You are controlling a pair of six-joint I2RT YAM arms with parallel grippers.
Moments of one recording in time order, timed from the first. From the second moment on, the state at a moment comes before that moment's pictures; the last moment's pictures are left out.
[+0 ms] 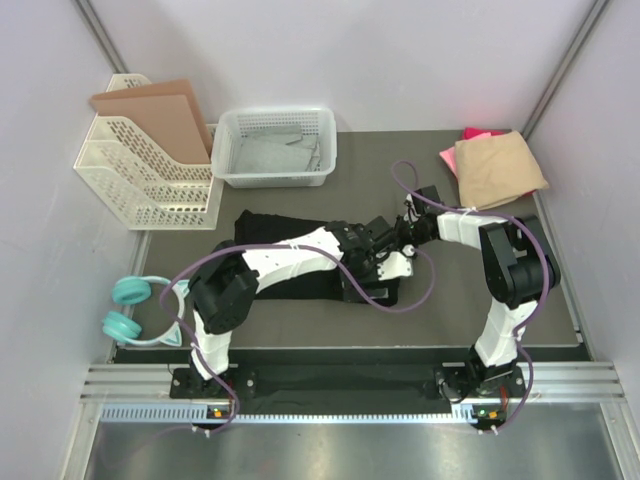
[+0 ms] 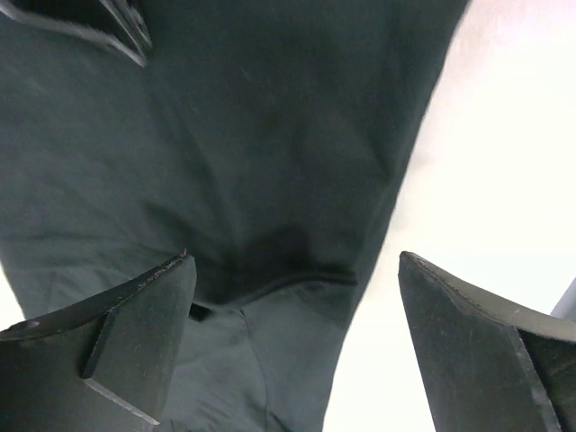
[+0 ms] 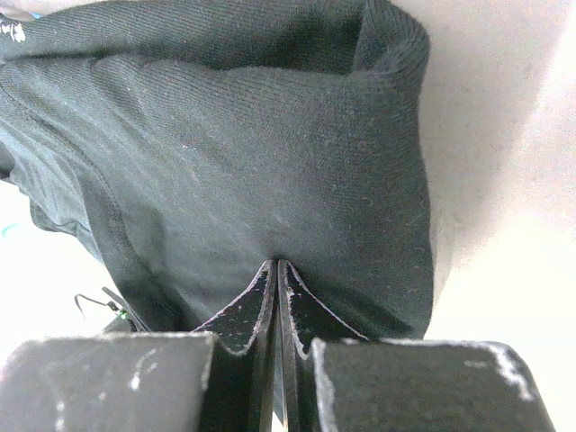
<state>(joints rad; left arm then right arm) -1.00 1.92 1.48 -0.80 0.01 0.52 0.30 1.85 1.03 -0.32 -0.49 0.67</state>
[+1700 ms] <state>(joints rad) -0.75 1.82 1.31 -0.73 -0.11 0.68 0.27 1.84 0.98 -0.26 -0.53 0.66</state>
